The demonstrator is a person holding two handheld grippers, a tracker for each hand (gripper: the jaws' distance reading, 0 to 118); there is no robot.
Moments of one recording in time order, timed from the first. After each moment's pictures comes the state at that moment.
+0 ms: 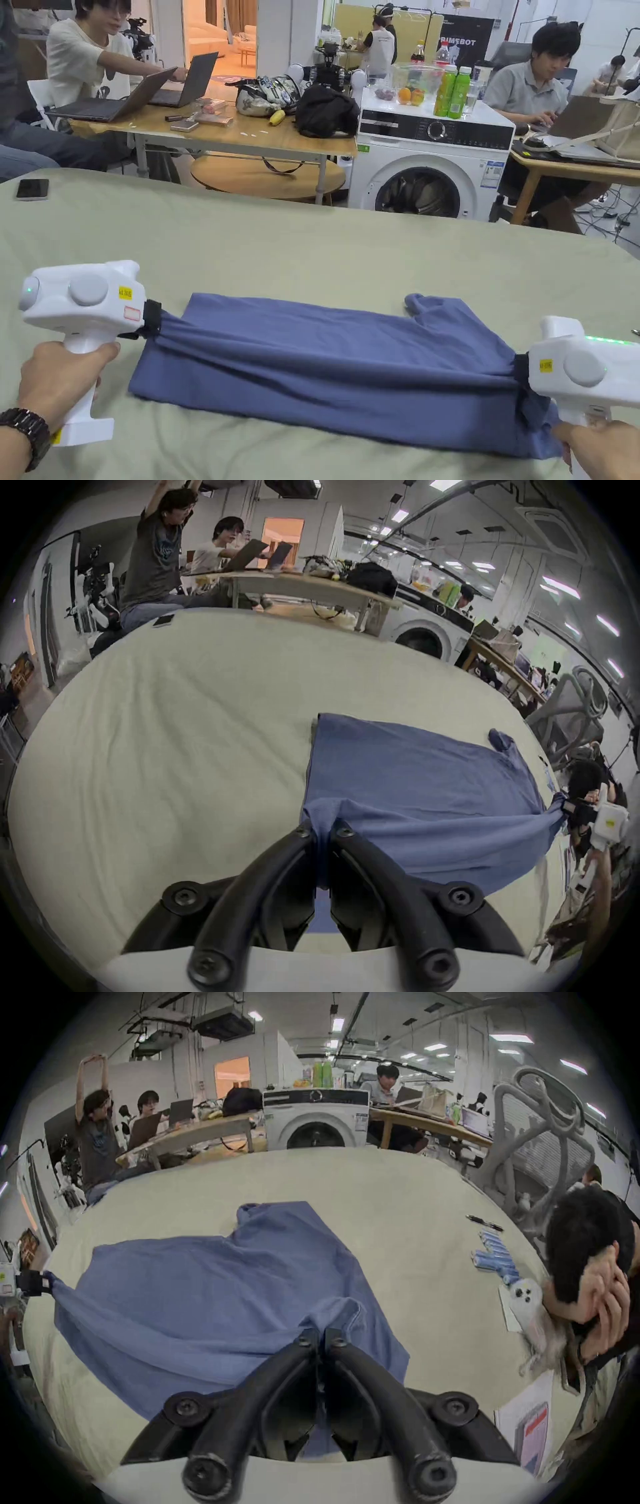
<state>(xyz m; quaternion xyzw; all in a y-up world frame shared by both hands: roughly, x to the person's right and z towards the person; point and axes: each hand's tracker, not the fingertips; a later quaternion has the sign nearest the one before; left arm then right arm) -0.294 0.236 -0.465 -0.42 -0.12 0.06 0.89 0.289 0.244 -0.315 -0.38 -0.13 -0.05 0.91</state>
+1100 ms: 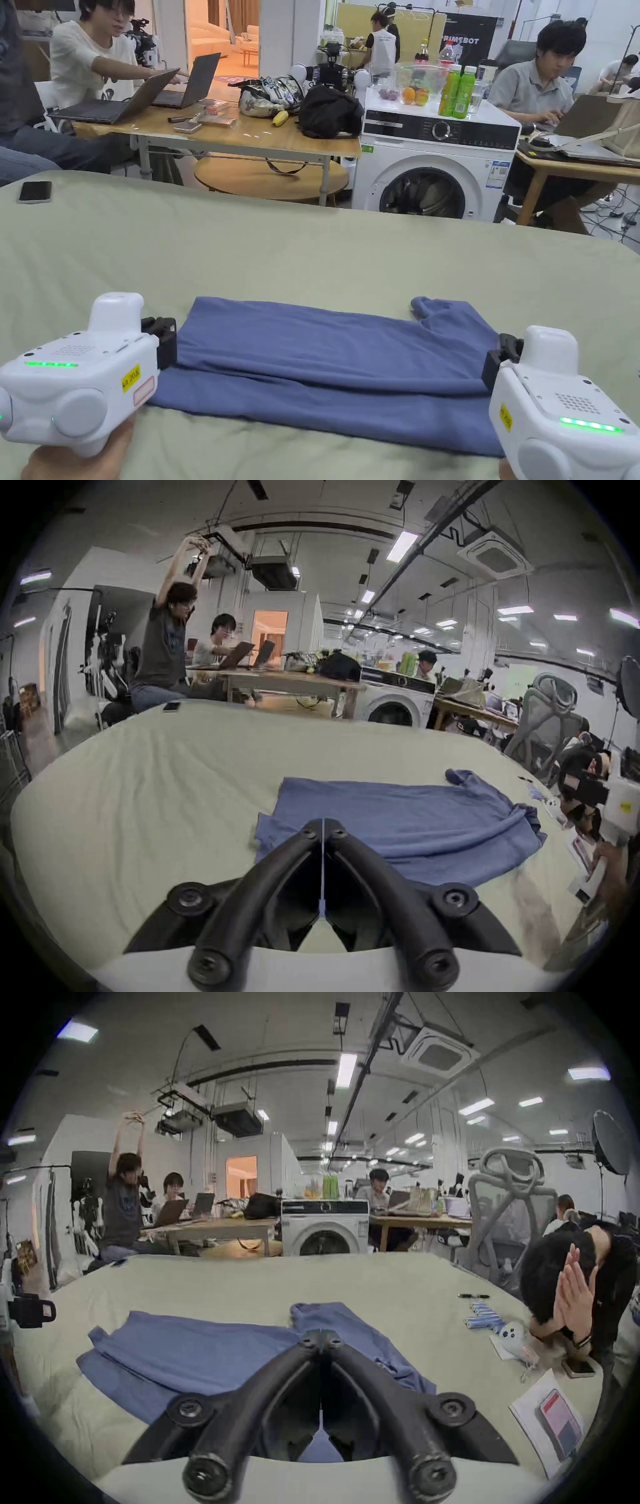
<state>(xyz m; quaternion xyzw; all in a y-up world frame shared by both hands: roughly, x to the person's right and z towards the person) -0.265 0.250 -0.334 -0.20 -0.14 0.04 0.97 0.163 0.263 -0.225 -0.12 -0.15 -0.02 0.98</state>
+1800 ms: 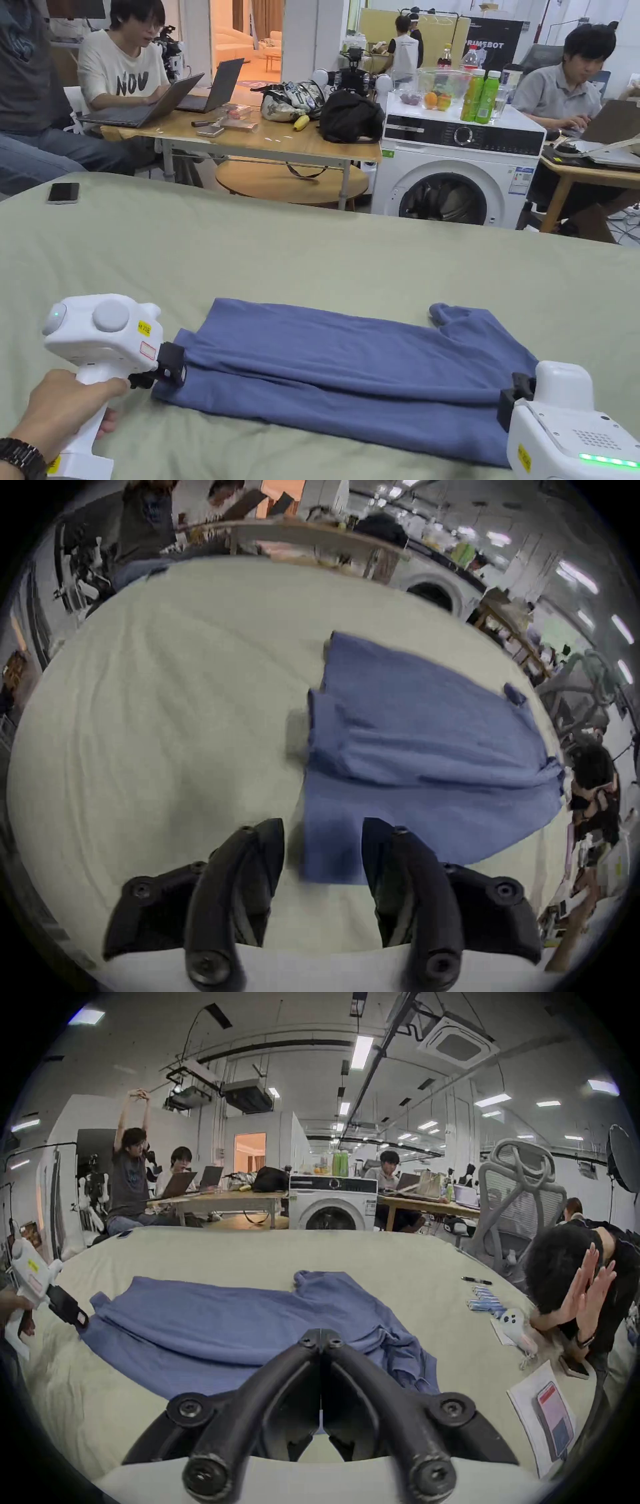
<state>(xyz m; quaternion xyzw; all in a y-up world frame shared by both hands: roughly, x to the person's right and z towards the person) -0.303 0.190 -0.459 -0.54 -0.11 0.03 0.83 0.171 0.244 -0.220 -0.18 -0.13 -0.01 0.97</state>
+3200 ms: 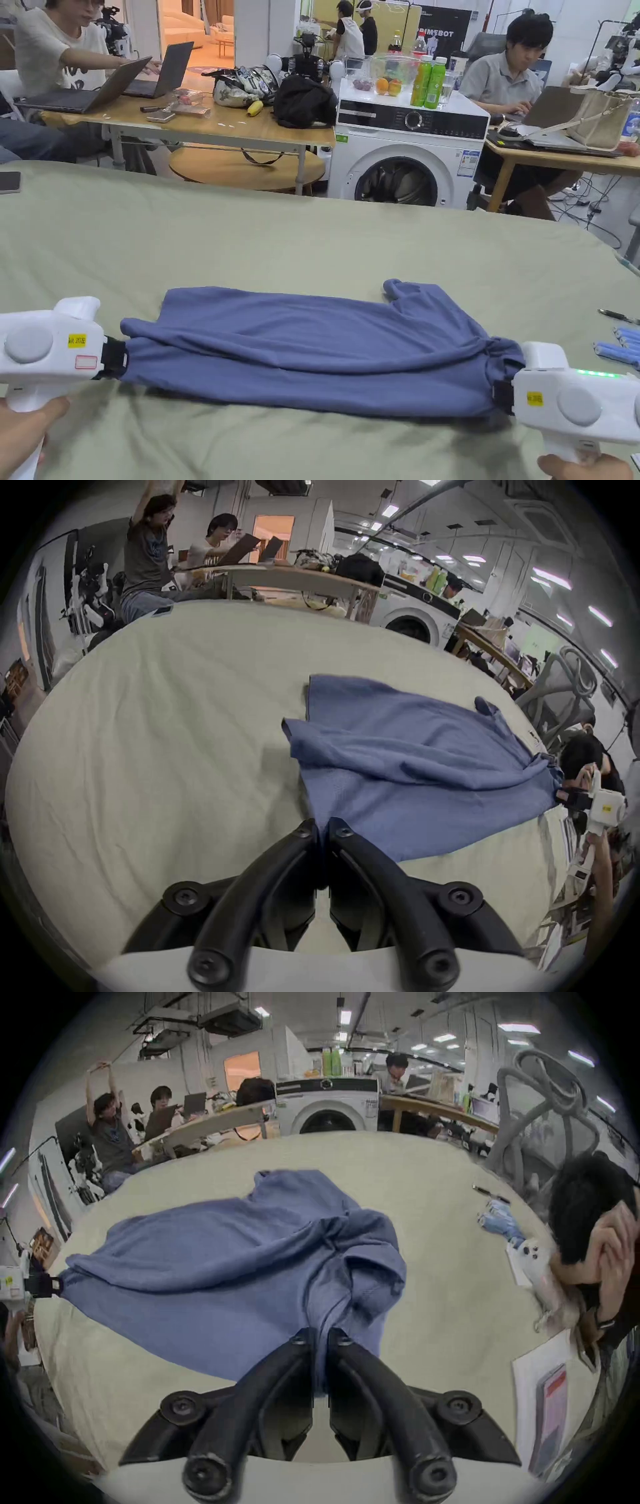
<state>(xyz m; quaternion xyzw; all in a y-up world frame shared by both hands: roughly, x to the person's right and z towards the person) -0.307 0.227 -0.377 -0.42 -0.14 0.06 0.90 0.280 0.232 -0.231 -0.38 -0.09 -0.07 0.92</state>
